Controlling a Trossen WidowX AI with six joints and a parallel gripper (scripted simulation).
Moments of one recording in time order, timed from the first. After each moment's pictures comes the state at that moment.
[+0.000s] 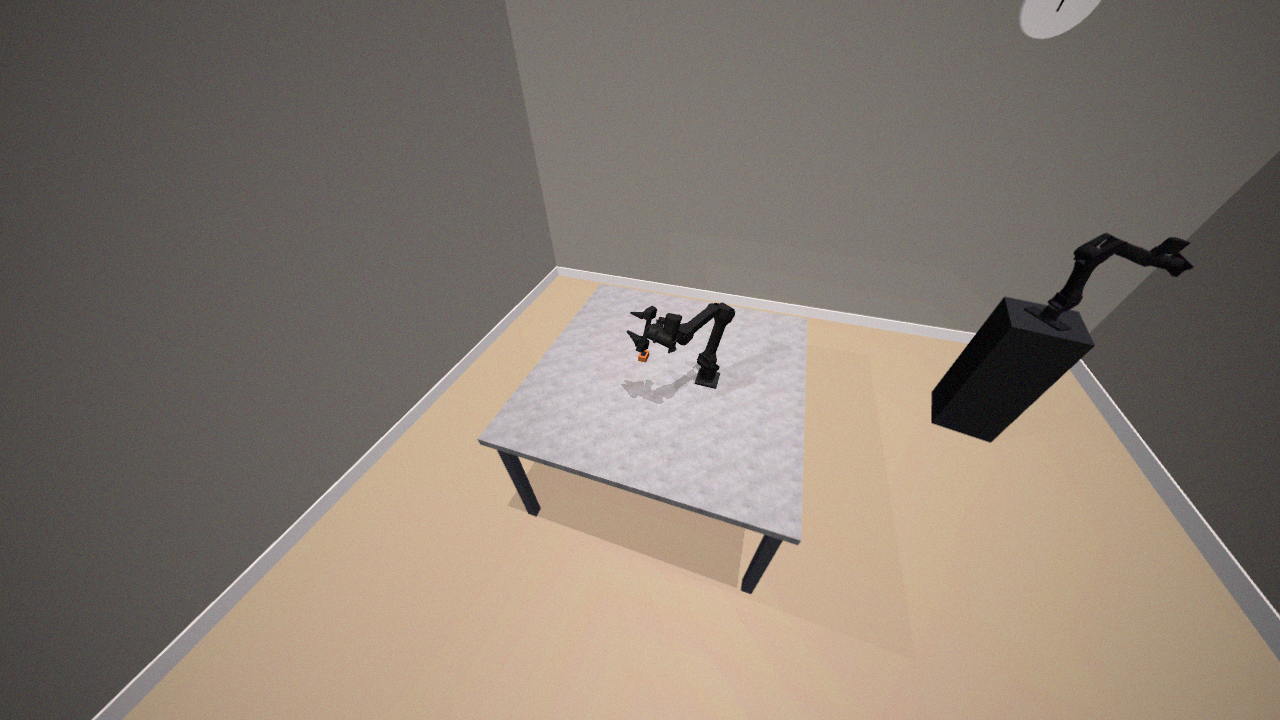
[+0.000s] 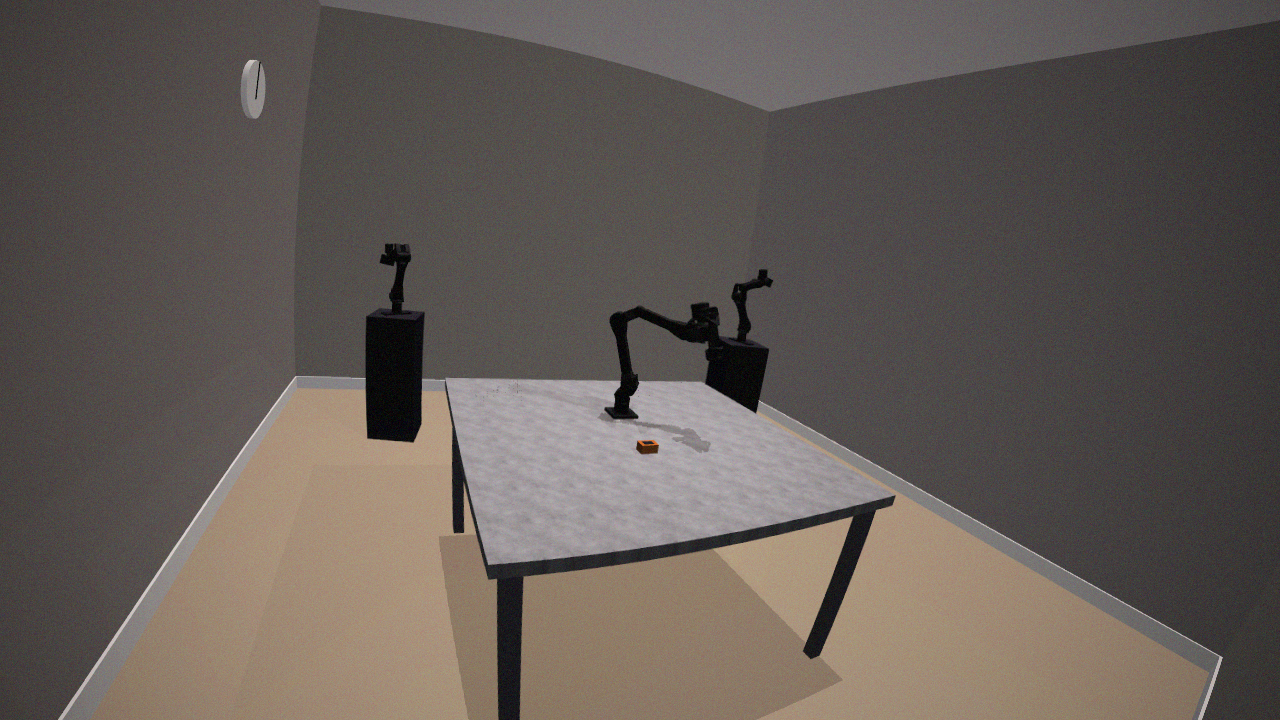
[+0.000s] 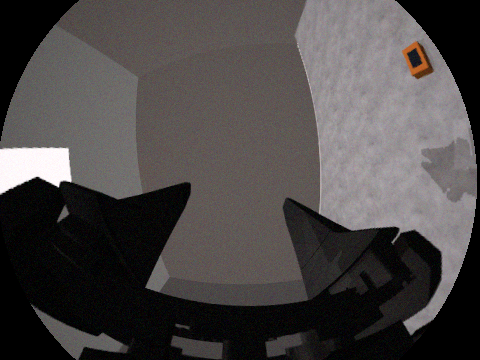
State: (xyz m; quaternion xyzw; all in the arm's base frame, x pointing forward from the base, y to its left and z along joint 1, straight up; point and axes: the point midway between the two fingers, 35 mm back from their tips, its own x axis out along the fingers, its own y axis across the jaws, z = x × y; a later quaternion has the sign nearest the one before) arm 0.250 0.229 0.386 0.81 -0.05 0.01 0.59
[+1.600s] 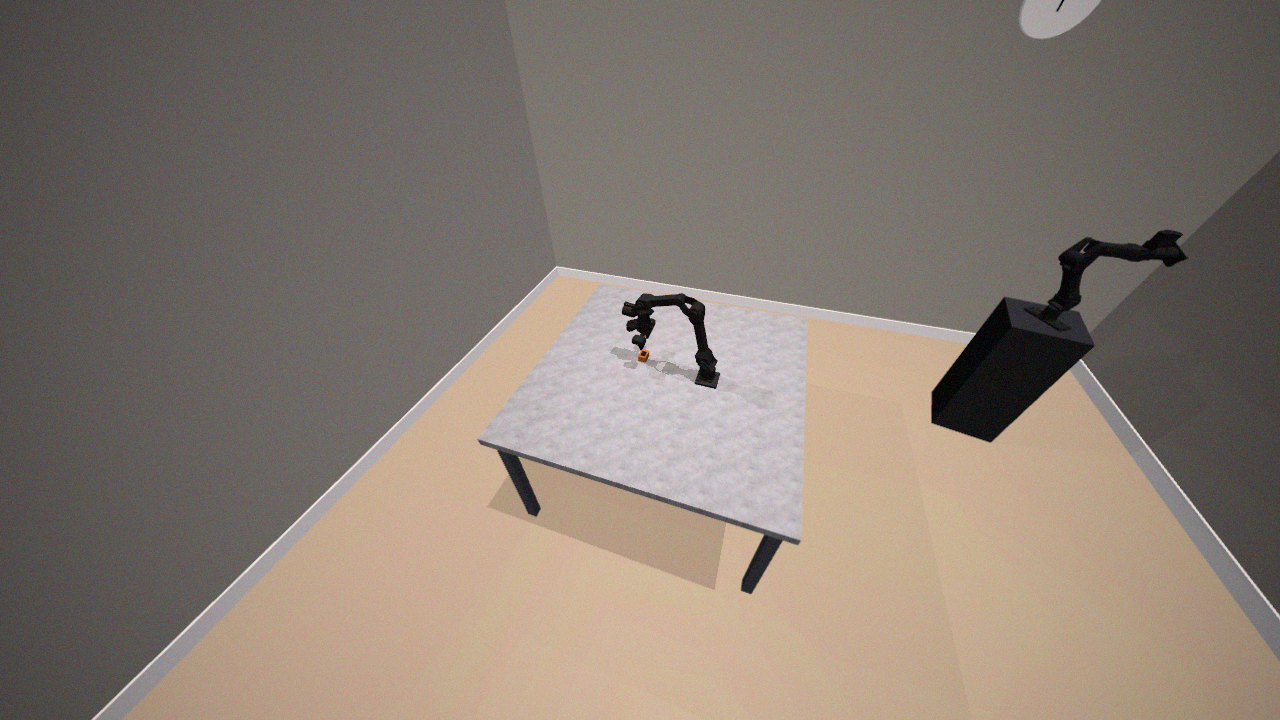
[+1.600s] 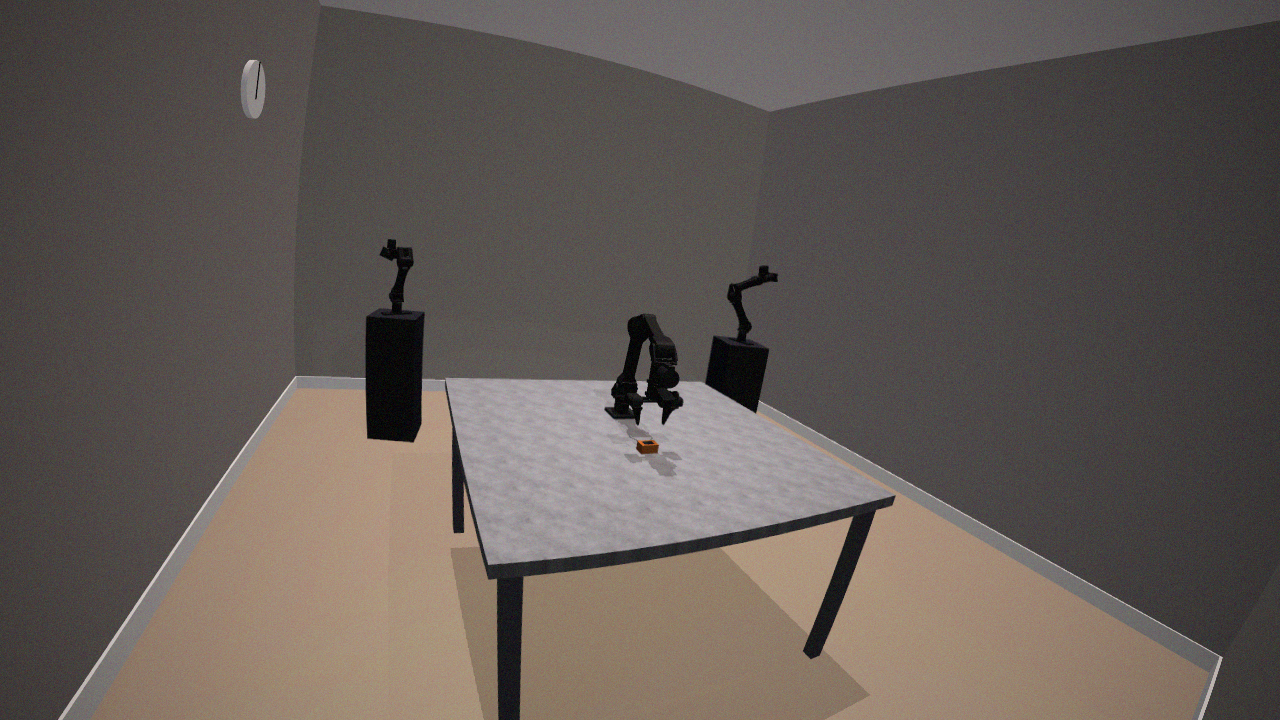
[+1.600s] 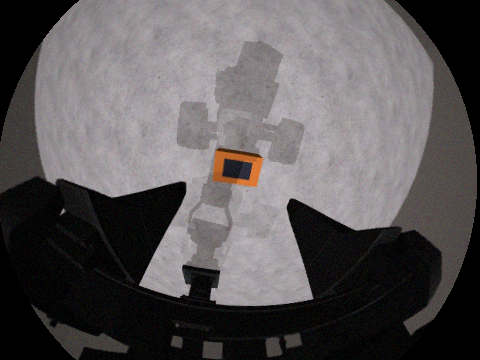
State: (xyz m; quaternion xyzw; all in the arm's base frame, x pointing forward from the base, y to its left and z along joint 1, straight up) arm 0.341 0.017 0.126 -0.07 0.69 0.06 0.72
